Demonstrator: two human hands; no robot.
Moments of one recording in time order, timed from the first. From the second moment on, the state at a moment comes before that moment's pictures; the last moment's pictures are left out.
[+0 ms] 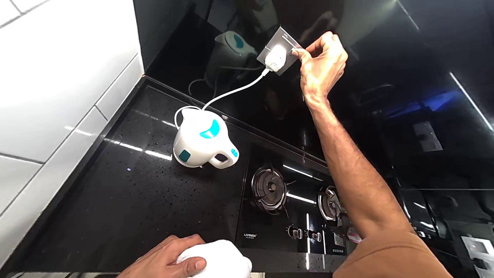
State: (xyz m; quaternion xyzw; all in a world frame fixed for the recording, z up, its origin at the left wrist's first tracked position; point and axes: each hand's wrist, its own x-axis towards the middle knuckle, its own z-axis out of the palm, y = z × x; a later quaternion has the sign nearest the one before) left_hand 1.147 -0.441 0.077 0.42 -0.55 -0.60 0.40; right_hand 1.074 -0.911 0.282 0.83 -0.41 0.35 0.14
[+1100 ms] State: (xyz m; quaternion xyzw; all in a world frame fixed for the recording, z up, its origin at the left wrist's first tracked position) left_hand 0.971 -0.381 0.119 0.39 -0.19 -0.60 0.67; right_hand 0.819 -0.497 0.139 0.58 -0.37 0.15 -0.71
